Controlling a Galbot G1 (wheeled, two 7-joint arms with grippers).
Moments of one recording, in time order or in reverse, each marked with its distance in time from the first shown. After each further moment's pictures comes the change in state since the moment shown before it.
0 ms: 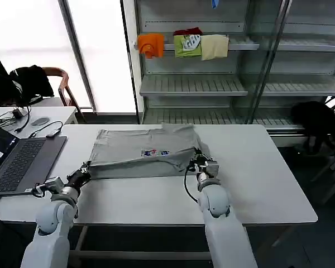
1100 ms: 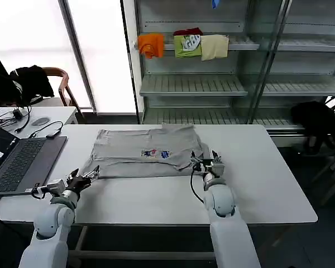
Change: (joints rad) left arm 0.051 0.009 -0.002 -0.054 0.084 0.095 -0.004; right arm -0.144 0.000 0.071 0.143 0.004 -0.068 -0.037
